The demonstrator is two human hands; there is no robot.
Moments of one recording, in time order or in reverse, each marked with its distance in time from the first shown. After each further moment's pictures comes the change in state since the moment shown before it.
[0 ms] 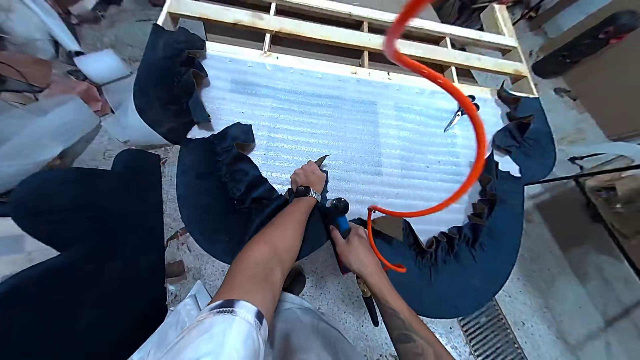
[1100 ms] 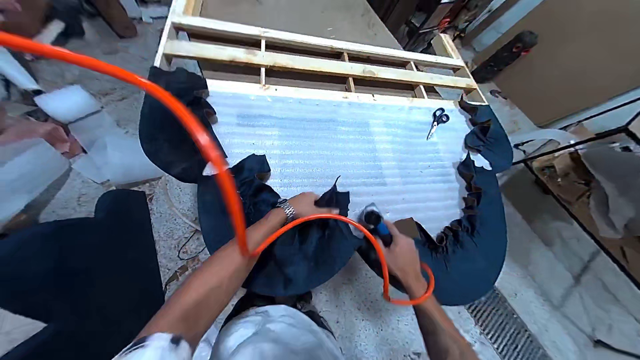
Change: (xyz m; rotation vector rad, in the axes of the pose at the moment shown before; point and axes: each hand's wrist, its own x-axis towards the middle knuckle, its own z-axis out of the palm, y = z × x) left_hand 0.028 -0.114 -0.084 -0.087 -0.669 0.755; right_hand -0.002 0.023 0.005 -0.235 0.551 -0.130
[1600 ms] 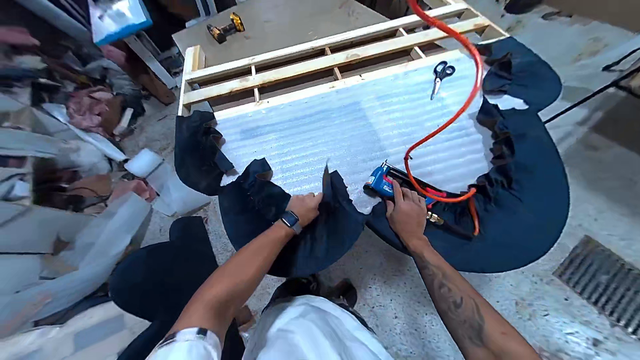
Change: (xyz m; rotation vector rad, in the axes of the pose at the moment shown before) left_hand -0.032 0.022 0.071 0.759 0.277 -0.080; right_hand 0.027 0.076 0.085 -0.068 0.318 -0.103
